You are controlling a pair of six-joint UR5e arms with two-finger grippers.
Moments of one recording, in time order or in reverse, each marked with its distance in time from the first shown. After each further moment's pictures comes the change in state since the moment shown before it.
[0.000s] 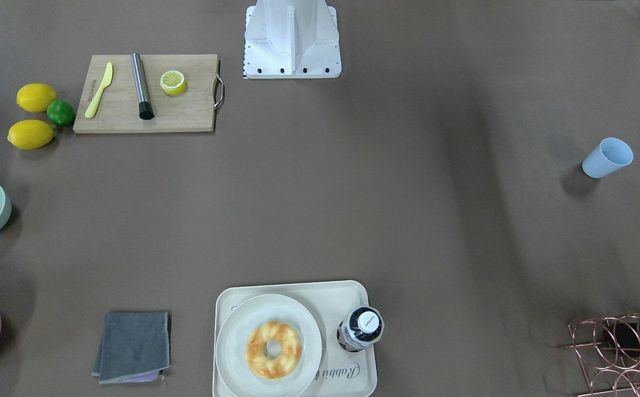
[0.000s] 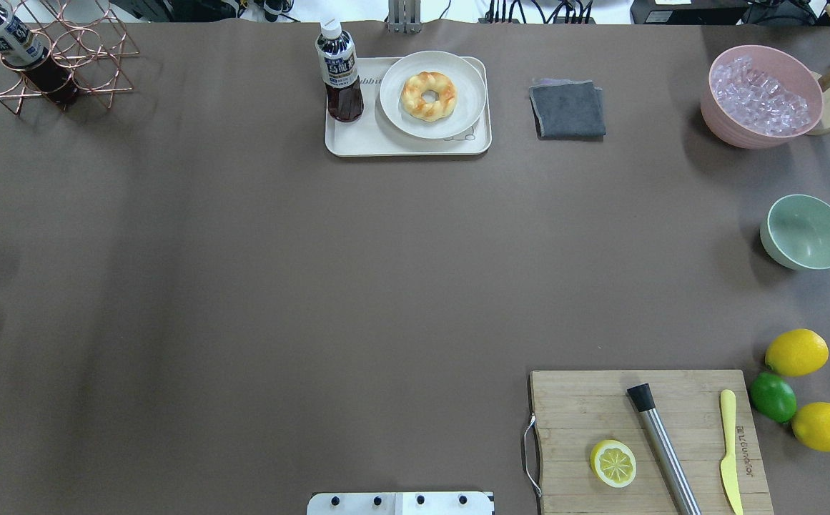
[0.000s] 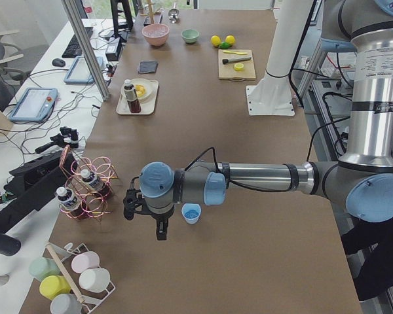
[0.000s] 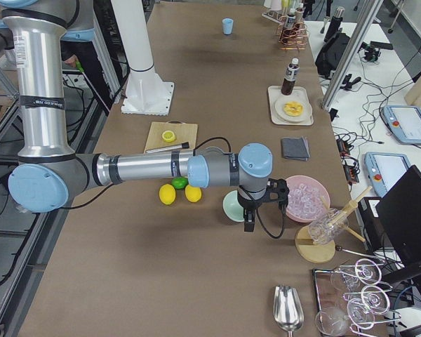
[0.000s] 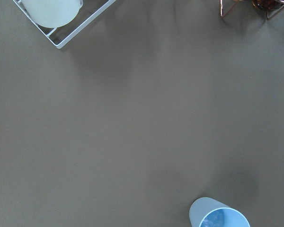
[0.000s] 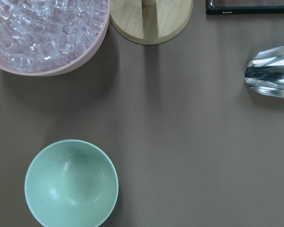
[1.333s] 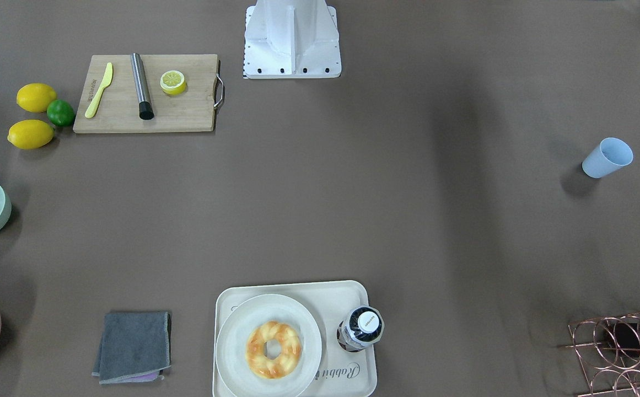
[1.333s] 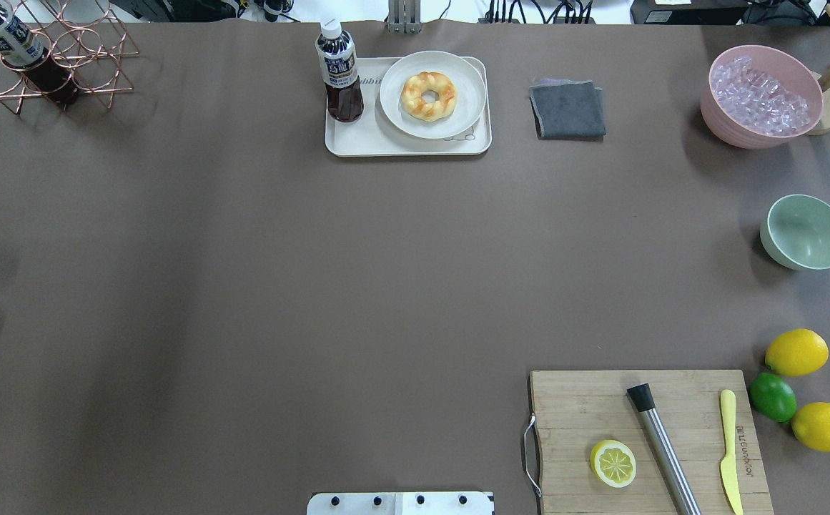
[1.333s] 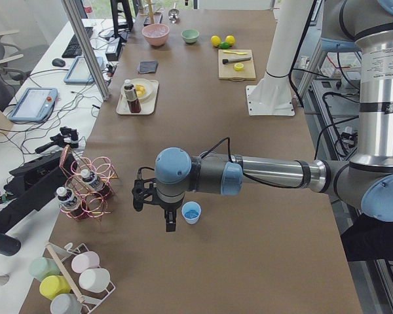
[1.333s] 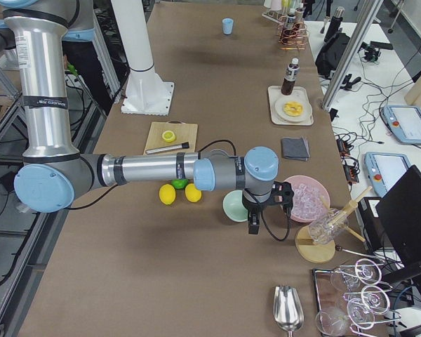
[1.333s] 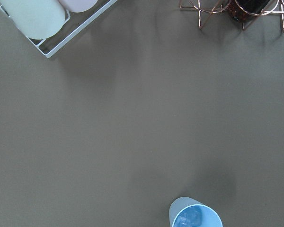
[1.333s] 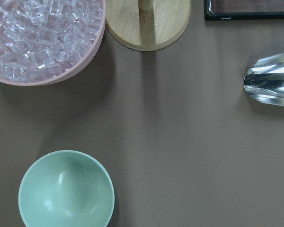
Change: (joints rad) left arm -0.036 0.079 -0.152 0.009 0.009 -0.107; right arm -0.002 0.031 -0.052 0.021 -0.001 0.003
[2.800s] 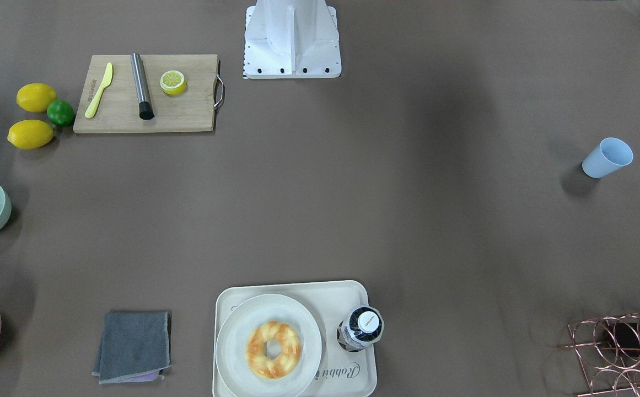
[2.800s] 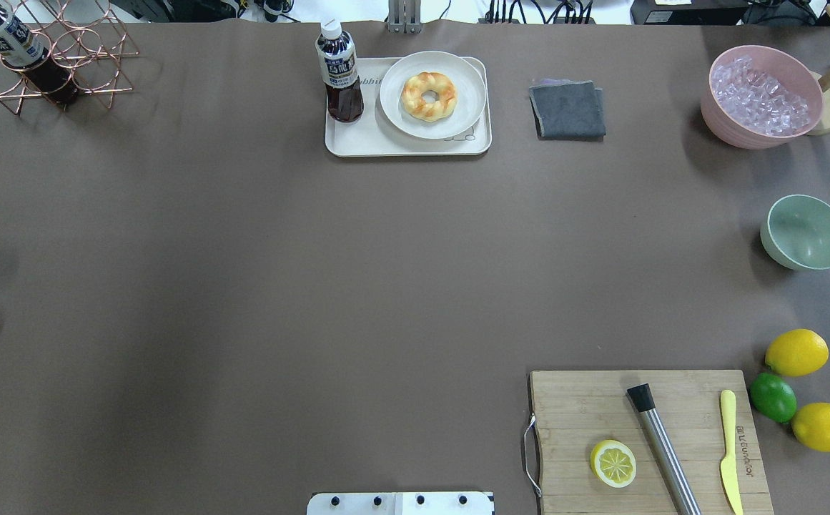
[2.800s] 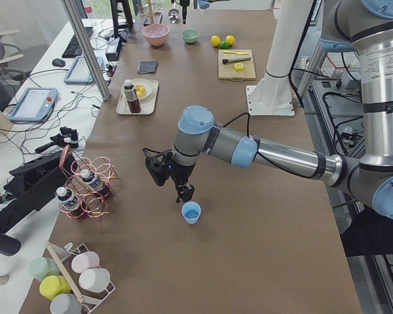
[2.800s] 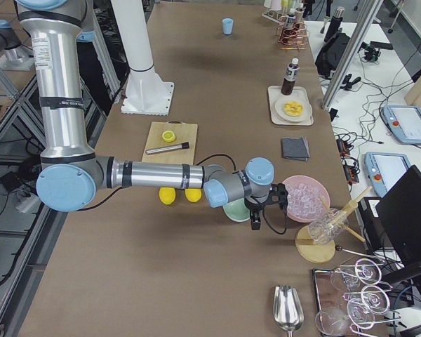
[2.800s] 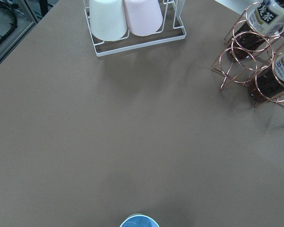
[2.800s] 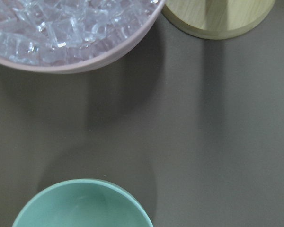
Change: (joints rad) left arm 0.157 0.101 -0.253 -0.131 0.244 -0.786; right arm -0.222 0.015 -0.183 0.394 -0.038 0.225
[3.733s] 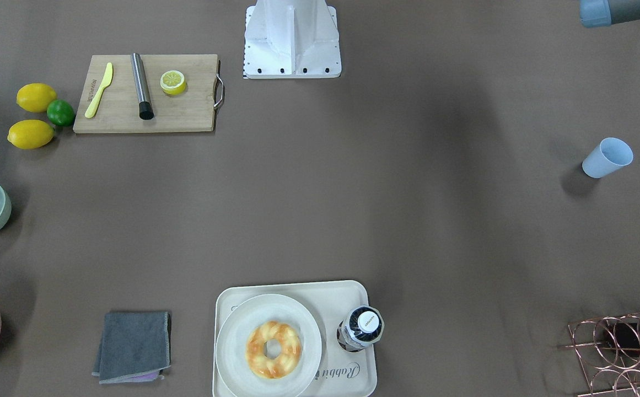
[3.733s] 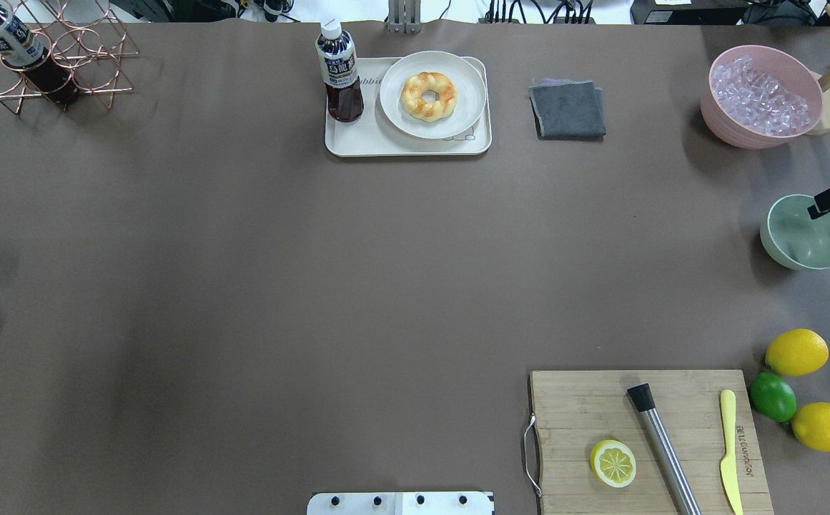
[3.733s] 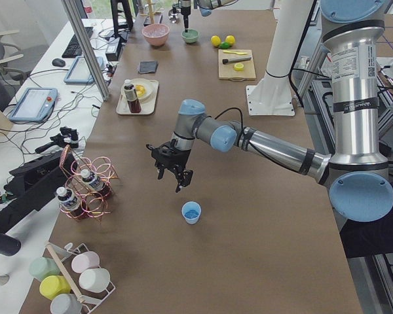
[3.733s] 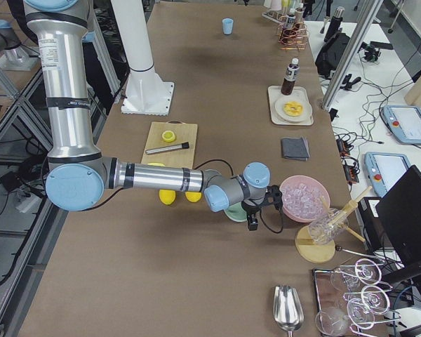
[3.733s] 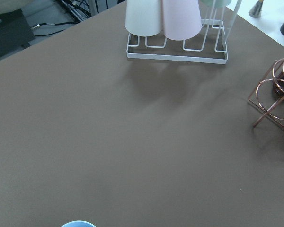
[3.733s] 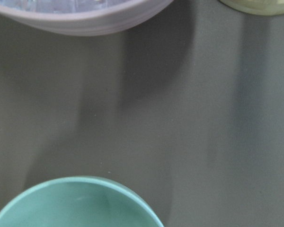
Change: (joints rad) left arm 0.388 -0.046 -0.022 0.035 0.437 -0.619; right arm -0.081 0.006 -0.069 0.092 -0.028 0.000
